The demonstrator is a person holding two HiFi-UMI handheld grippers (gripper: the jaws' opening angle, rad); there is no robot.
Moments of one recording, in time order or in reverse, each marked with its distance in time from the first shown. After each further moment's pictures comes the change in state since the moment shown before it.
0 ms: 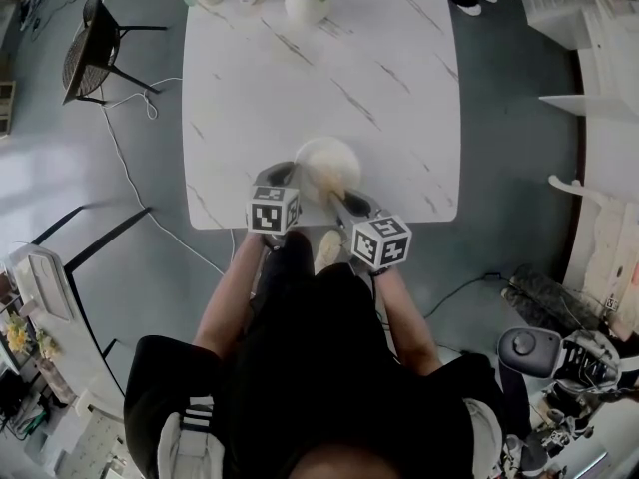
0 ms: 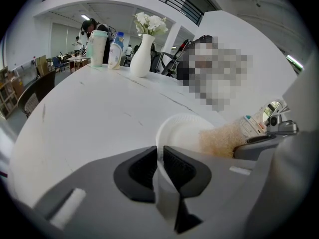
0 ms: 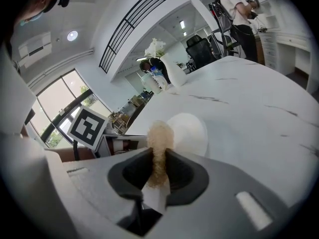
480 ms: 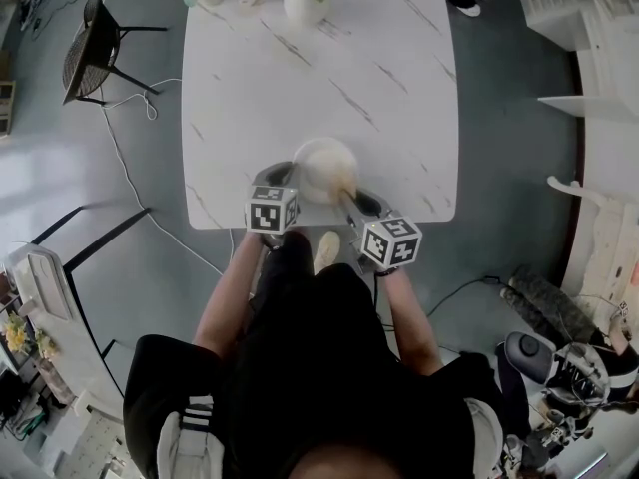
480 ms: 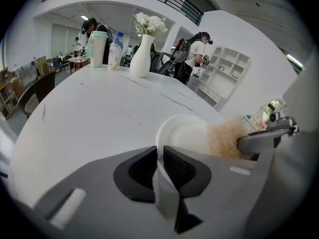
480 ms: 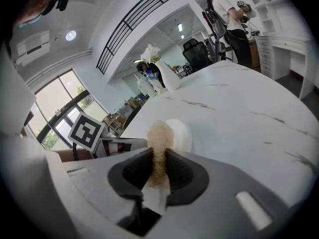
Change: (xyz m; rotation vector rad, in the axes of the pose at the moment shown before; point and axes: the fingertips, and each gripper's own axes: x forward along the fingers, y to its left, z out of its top) left arm 0.000 0.000 0.000 0.004 -0.001 0.002; right arm -0.019 -0.021 0.009 0.005 -0.023 -0.041
